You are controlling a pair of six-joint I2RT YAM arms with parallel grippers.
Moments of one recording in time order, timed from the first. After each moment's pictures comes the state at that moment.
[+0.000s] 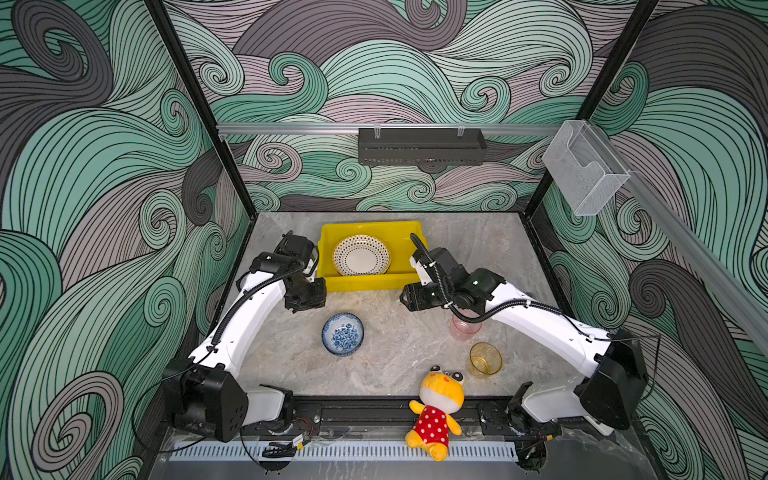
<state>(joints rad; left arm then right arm) -0.23 1.31 1.17 -1.21 0.17 -0.32 0.78 1.42 1.18 -0.70 -0.08 0.47</state>
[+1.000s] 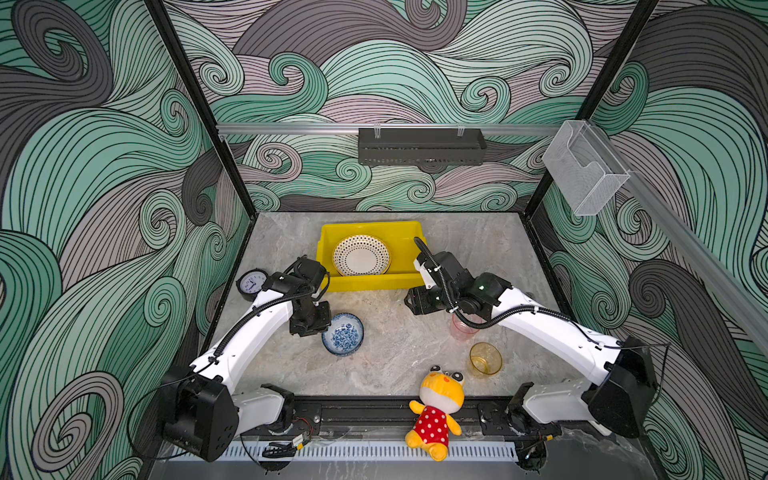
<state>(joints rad) -0.33 1.23 0.98 -1.19 0.12 -0.53 0.78 1.37 1.14 -0.71 -0.04 0.45</state>
